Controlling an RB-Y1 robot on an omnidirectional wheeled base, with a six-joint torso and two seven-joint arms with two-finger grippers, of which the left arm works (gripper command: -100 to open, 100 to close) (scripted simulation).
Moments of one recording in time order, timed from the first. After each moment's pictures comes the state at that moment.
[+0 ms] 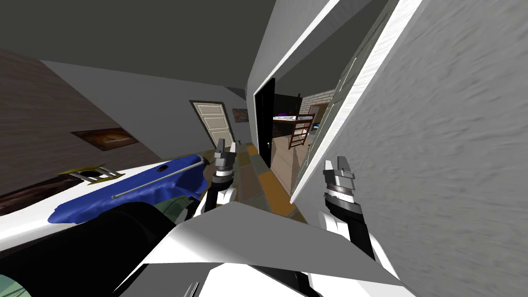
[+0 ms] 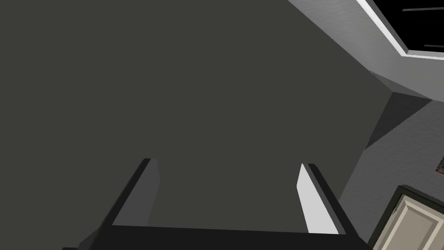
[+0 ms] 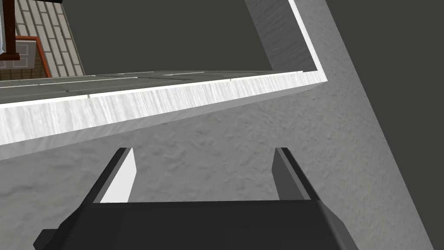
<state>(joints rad) 0.48 0.05 0.00 -2.40 -0.03 -0.60 -0.02</state>
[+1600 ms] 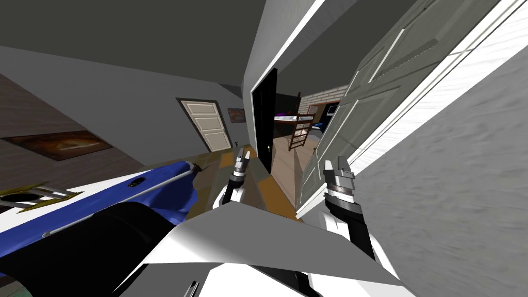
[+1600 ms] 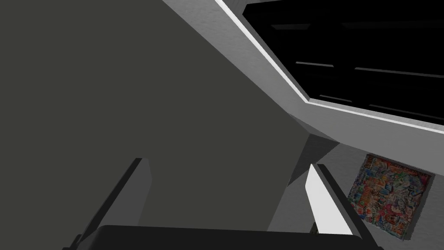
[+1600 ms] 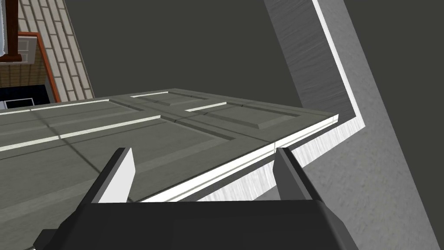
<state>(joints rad) 0.36 0.09 -0.09 -2.08 -0.08 -0.64 0.04</state>
